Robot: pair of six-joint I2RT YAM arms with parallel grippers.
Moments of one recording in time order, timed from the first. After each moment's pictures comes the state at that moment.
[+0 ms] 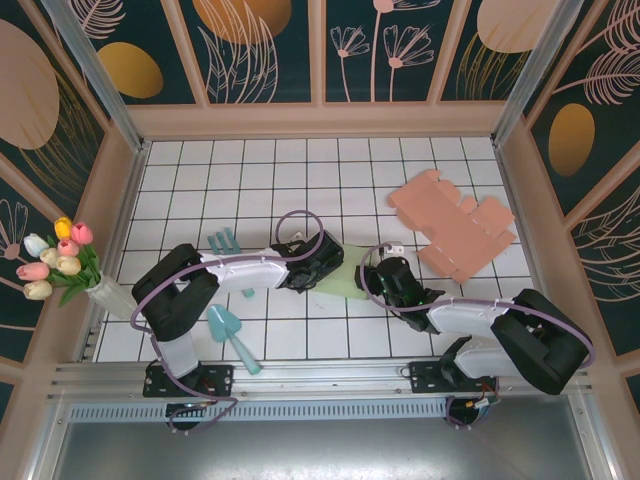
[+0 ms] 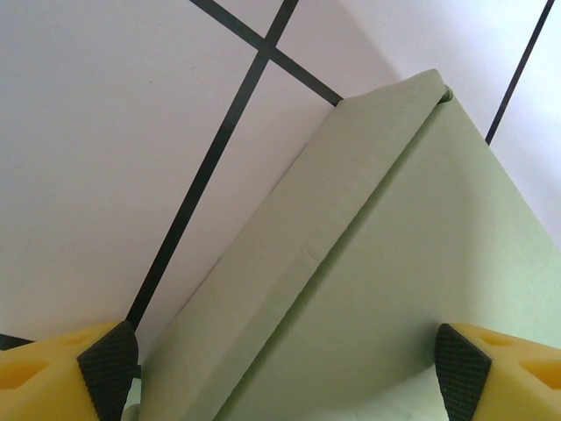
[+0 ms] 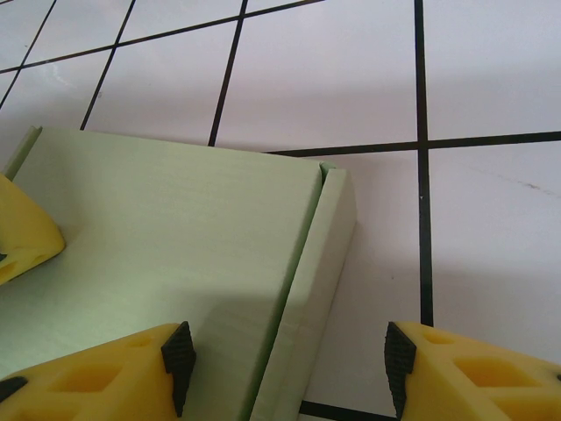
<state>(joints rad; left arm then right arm) -0.93 1.80 1.03 -0.31 -0.22 -1.47 0.77 1.27 0.28 0.34 0.26 0.61</state>
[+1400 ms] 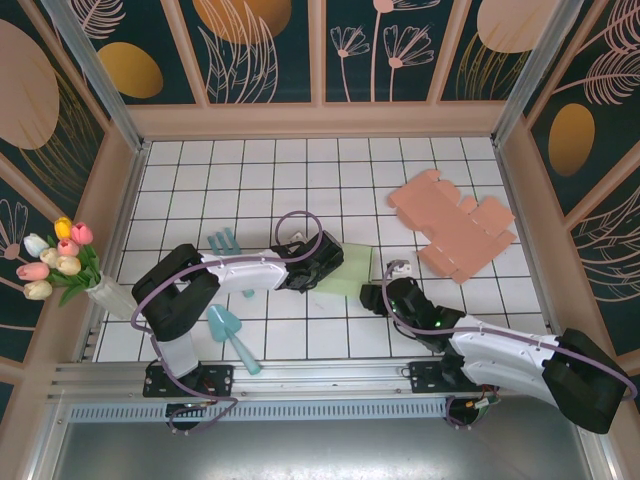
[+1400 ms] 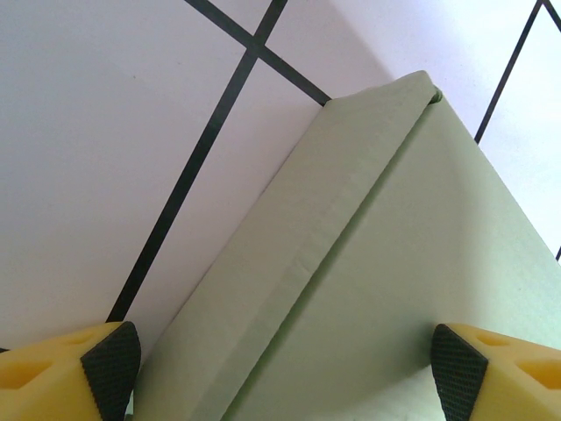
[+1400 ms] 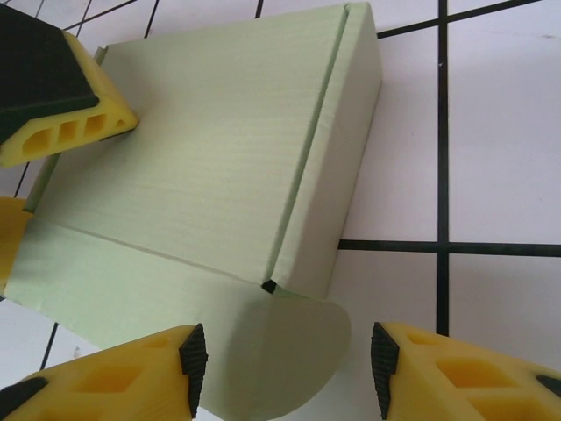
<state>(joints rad) -0.93 1.80 1.01 -0.27 -0.22 -1.49 0.90 0.93 0.17 0.11 0.24 0.77</state>
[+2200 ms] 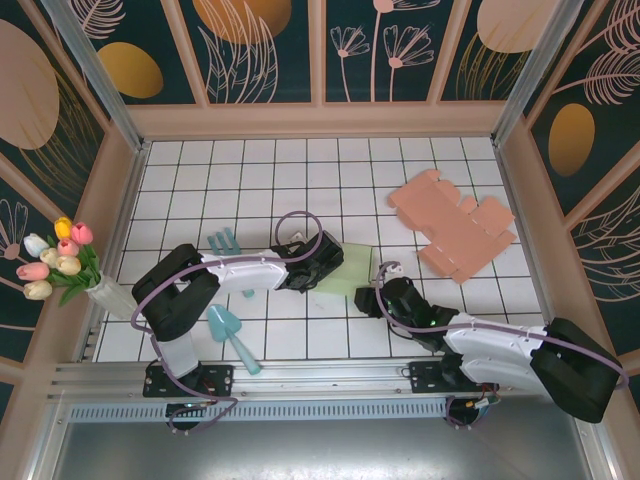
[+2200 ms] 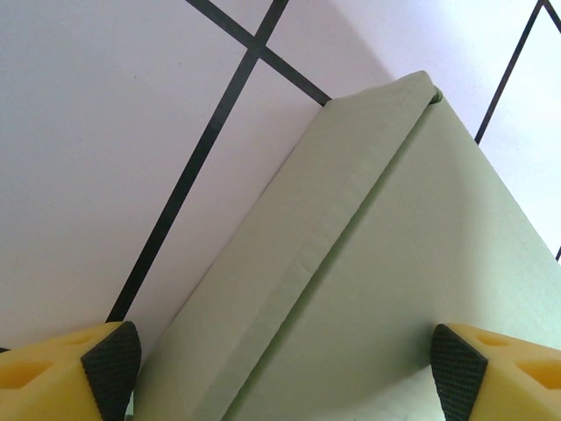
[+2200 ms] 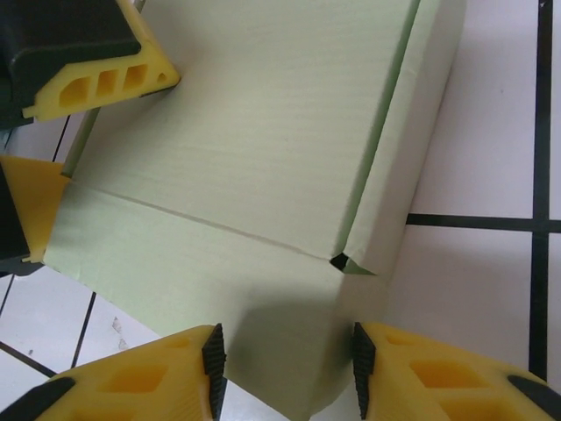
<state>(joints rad) -0.93 1.80 1.01 -0.27 -0.22 -1.49 0.92 1.02 0.17 0.20 0.16 0.78</state>
